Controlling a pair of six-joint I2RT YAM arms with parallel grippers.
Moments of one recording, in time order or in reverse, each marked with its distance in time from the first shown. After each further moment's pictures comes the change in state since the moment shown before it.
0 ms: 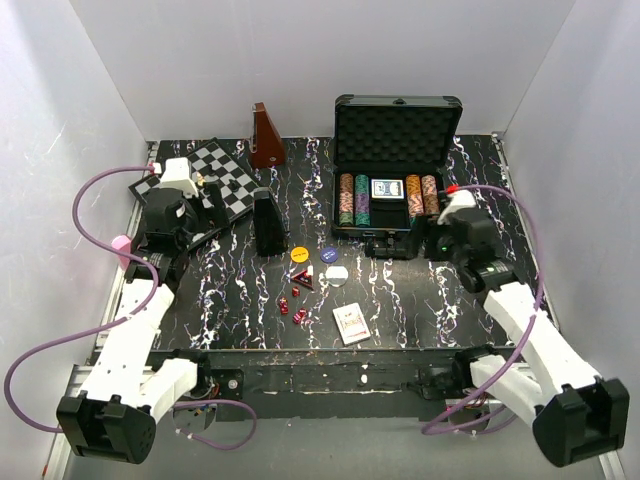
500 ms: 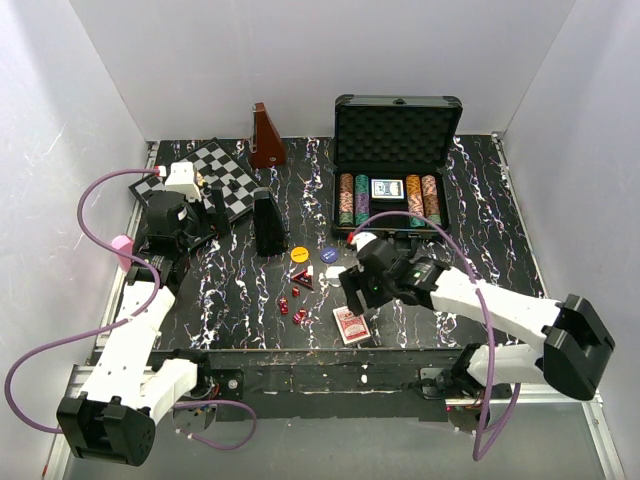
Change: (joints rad) left arm -0.006 -0.010 -0.041 -0.002 0.021 0.053; right arm 0.678 0.321 0.119 -0.248 0.122 0.088
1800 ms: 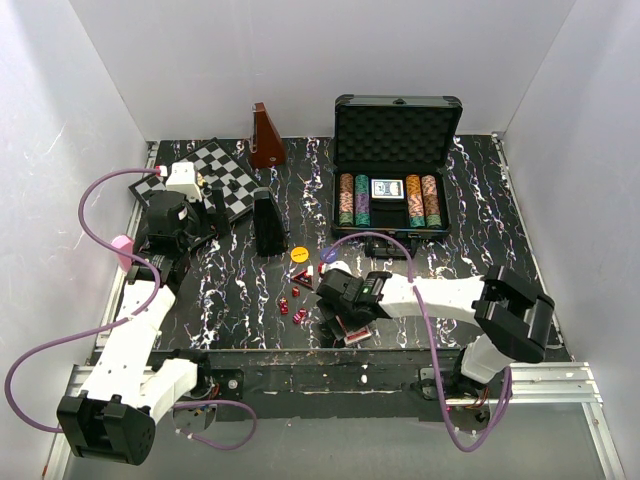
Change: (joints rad) left arm 0.000 0.003 0.000 0.000 -0.002 0.010; right arm 0.254 0.335 0.084 -0.039 0.138 0.176
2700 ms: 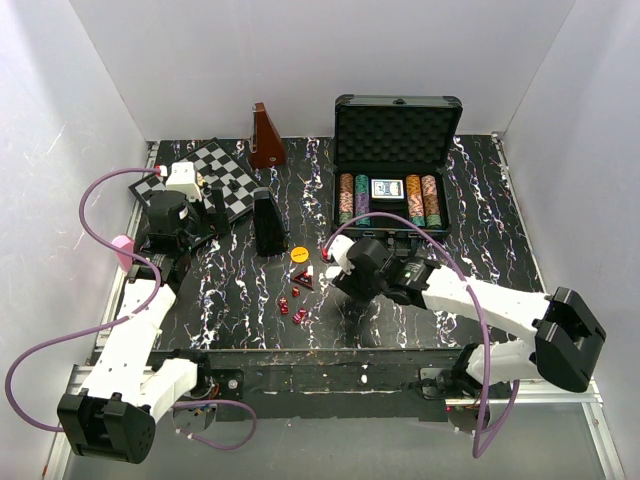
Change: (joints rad) left arm 0.000 0.009 0.000 -0.001 -0.018 0.000; right arm -0.148 -0.261 -0.042 0.138 0.056 -0.708
